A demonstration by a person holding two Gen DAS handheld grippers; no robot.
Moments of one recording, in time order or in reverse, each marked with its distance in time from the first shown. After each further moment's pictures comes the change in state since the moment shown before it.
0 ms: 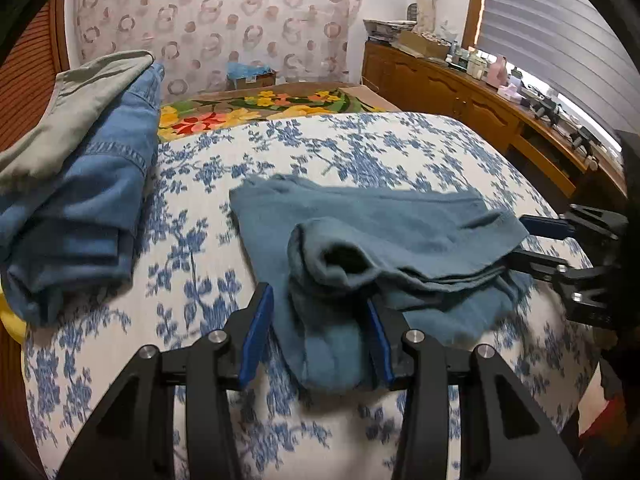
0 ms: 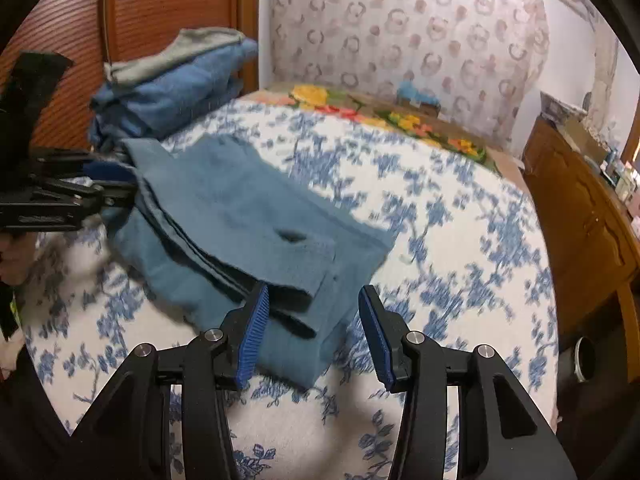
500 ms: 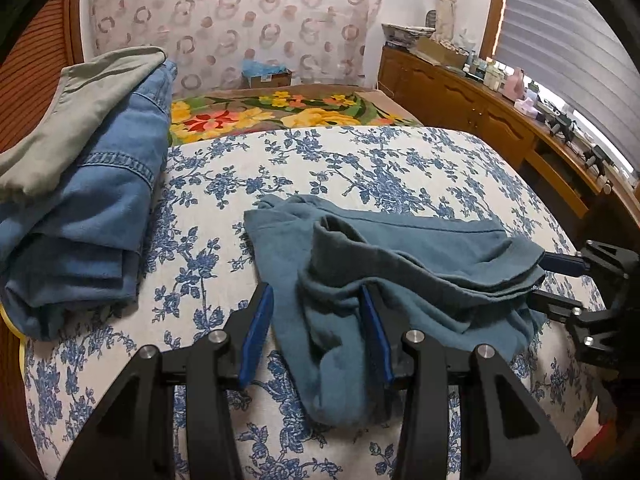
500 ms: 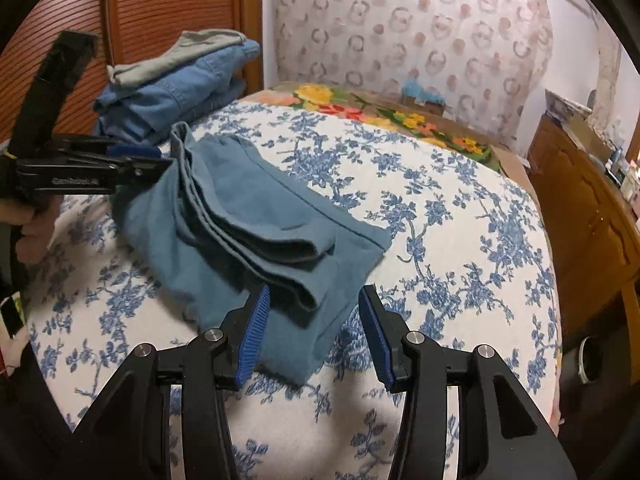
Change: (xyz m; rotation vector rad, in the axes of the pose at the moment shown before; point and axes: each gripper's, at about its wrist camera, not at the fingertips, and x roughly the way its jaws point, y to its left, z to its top) left arm 0.010 0.013 0.016 -0.057 -0.005 0.026; right arm 0.008 -0.004 -0.001 -0.012 0.024 0.022
